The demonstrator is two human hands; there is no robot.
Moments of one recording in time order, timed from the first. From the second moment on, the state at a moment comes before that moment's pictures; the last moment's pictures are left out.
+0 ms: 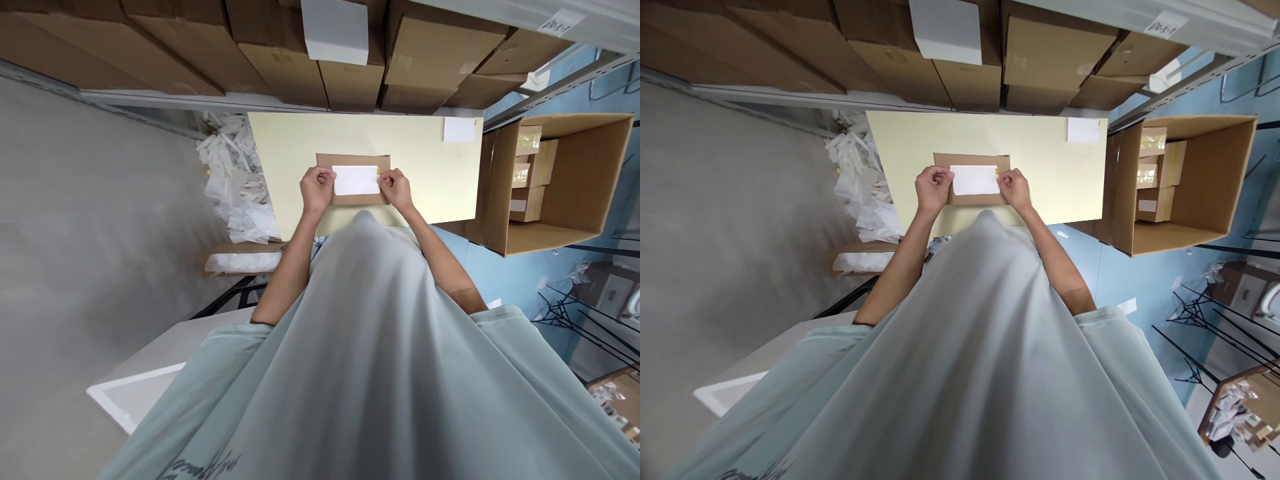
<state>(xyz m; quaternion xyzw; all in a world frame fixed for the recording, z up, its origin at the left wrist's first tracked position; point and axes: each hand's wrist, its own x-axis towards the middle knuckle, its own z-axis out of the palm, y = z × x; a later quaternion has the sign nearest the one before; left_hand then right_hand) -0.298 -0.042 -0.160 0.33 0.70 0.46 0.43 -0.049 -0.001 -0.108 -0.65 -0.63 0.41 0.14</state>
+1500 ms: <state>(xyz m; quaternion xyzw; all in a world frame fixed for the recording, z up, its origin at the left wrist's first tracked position) -0.296 -0.079 -0.124 0.71 0.62 0.09 0.32 -0.080 -0.057 -0.122 -0.69 -0.69 0.21 0.00</state>
